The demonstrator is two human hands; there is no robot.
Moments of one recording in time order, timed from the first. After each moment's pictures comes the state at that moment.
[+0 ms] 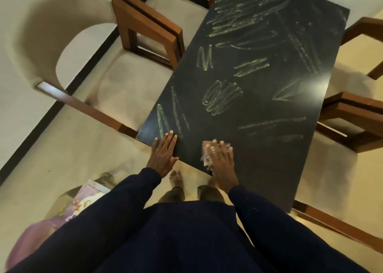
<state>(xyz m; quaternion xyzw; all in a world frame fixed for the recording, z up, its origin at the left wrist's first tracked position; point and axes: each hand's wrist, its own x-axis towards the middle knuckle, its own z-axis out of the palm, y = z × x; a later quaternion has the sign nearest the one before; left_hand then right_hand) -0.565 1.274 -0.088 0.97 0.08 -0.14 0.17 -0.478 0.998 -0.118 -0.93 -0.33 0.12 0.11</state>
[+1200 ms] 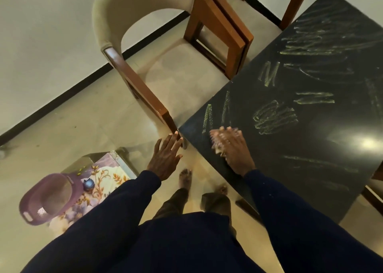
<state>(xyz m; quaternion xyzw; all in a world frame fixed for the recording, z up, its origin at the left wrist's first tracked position) -0.653 1.337 -0.108 0.96 0.22 -0.05 0.15 -0.400 1.125 -0.117 -0.83 -0.55 0.09 0.07</state>
